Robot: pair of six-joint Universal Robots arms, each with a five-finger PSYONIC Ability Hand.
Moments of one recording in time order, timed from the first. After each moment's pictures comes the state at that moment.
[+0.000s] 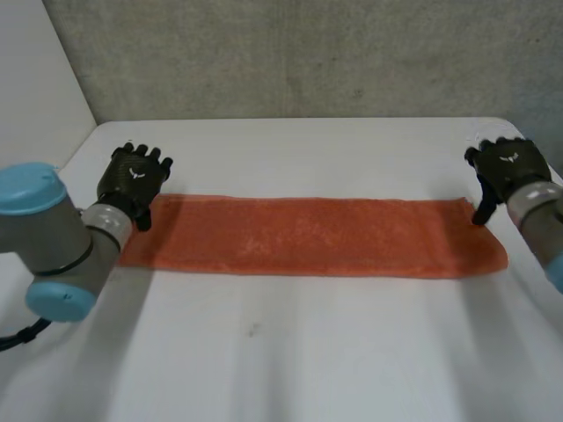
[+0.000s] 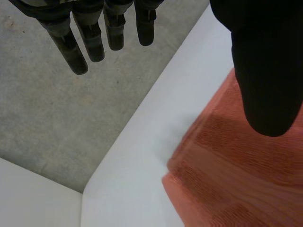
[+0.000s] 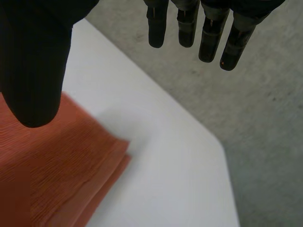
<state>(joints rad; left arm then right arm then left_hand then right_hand) 4.48 -2.13 -1.53 3.56 -1.45 3.81 1.68 -1.07 1.41 -0.14 1.49 2.66 0.20 0.20 0.21 0.20 0.05 0.20 0.21 0.21 0.23 0.06</state>
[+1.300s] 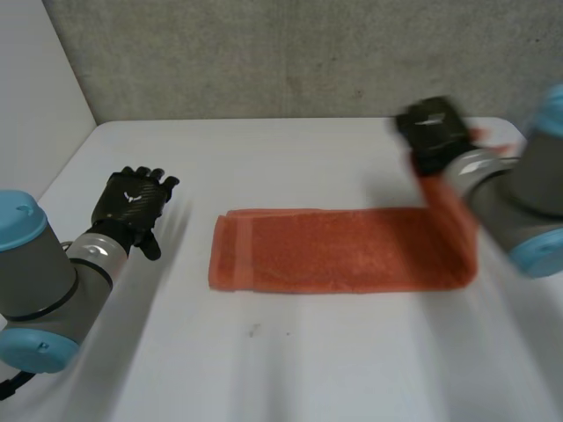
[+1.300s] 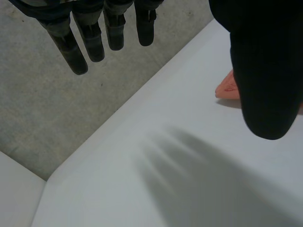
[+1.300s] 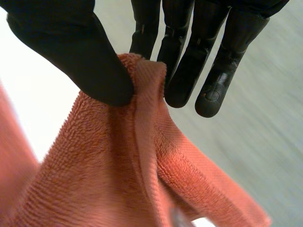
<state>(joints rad) 4.46 -1.93 -1.79 3.57 -1.45 3.61 1.87 -1.06 1.25 -0.15 1.33 2.59 0.20 0.20 0.21 0.20 0.05 0.96 1.17 1.18 1.19 0.98</state>
